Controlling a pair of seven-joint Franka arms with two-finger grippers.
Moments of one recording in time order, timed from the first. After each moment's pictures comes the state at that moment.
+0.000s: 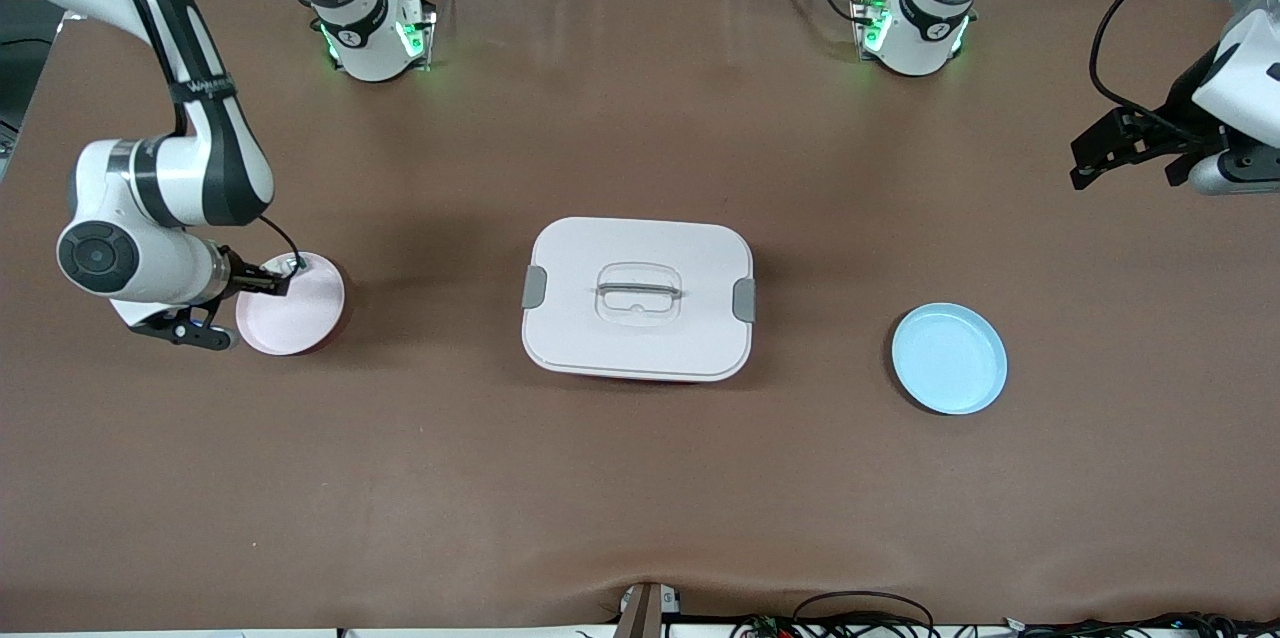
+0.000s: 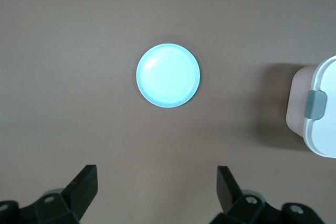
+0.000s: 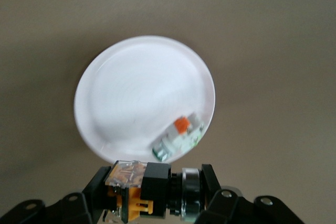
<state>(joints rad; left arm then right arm) 0.00 -0.02 -0.11 -1.55 0.02 1.57 -0.13 -0.09 0.27 0.09 -1.94 -0.22 1.90 0.31</state>
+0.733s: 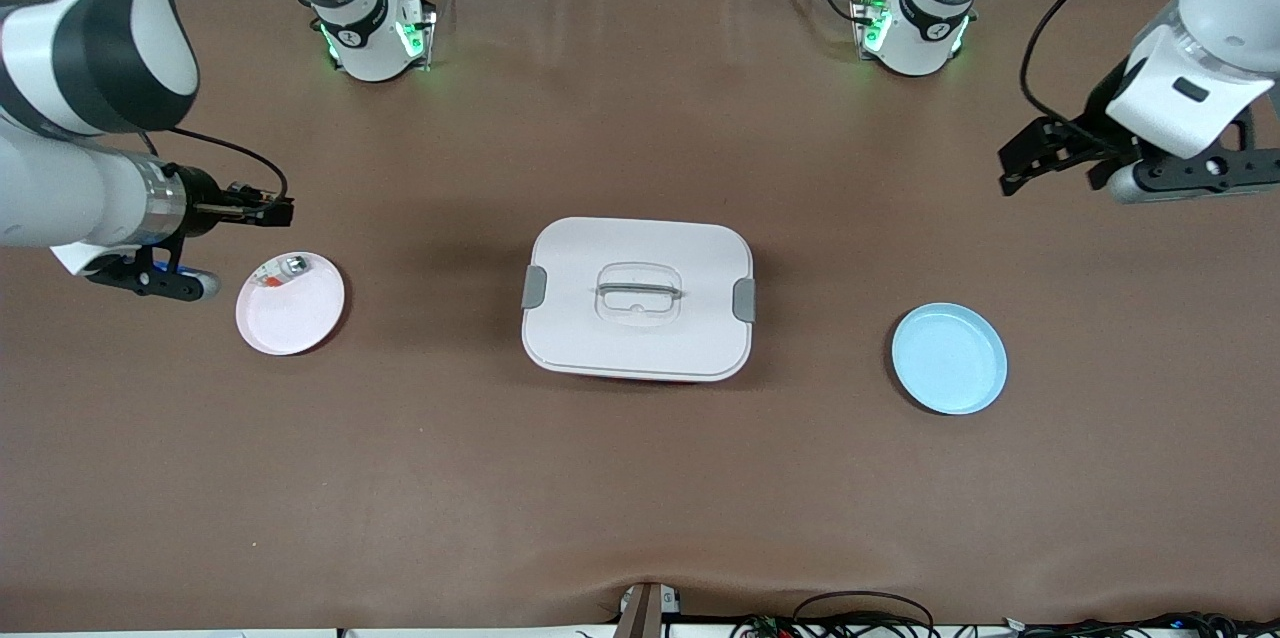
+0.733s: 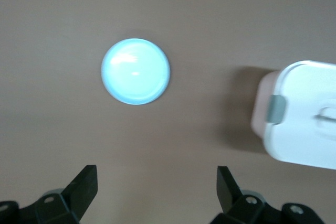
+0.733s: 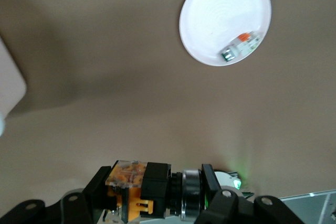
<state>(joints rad) 0.00 -0.01 -0.20 -1.60 -0.07 1.65 -0.31 -0.08 0.22 0.19 -1.54 0.08 1.34 0.32</state>
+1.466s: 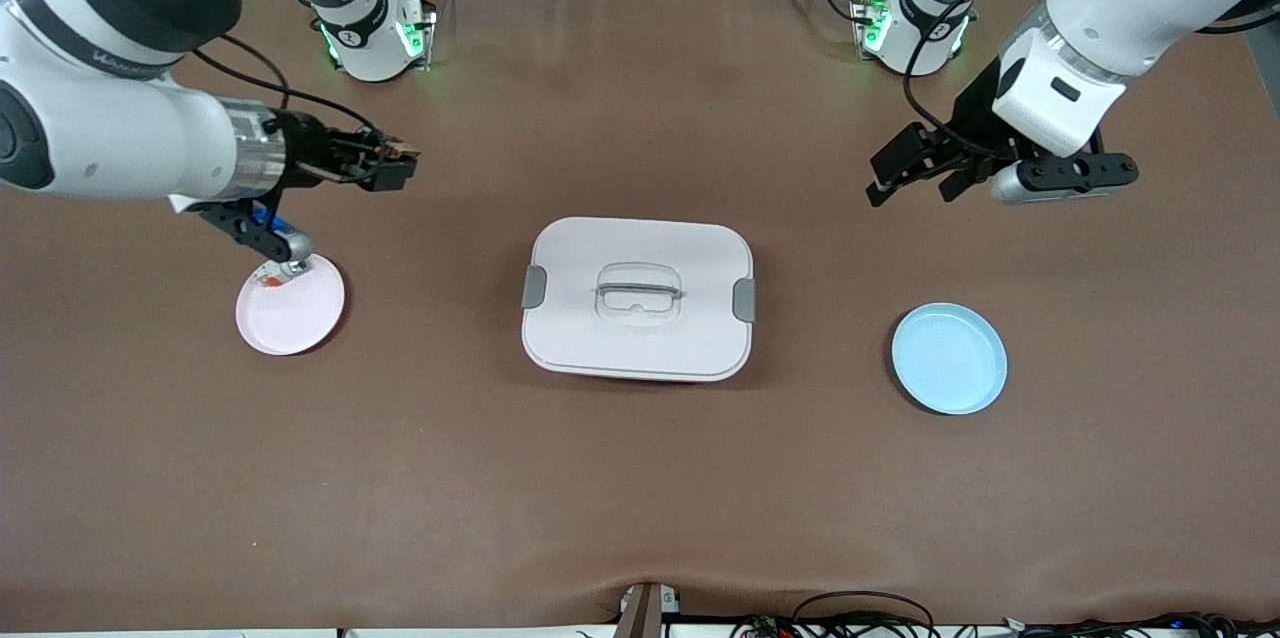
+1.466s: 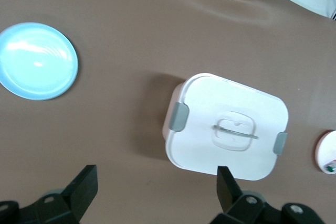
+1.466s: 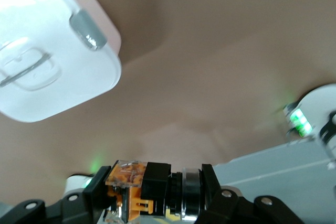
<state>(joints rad) 0.00 -0.02 -0.34 -1.70 -0.27 1.89 -0.52 0.09 0.22 0.19 -1.46 0.44 1.31 0.88</state>
